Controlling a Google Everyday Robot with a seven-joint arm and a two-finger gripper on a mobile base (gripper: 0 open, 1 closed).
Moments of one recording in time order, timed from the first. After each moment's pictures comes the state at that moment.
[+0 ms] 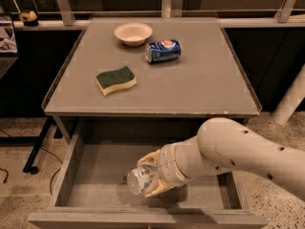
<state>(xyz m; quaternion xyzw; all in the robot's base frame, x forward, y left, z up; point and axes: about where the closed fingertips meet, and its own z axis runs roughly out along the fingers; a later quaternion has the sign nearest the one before) 0.398 0.004 0.701 -0.75 0.56 0.13 0.32</state>
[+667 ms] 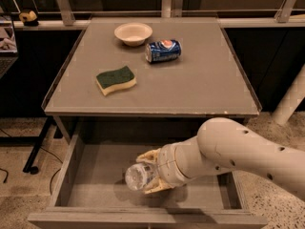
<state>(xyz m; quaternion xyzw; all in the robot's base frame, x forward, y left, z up) 0.398 0.004 0.701 -0.75 0.56 0.13 0.32</state>
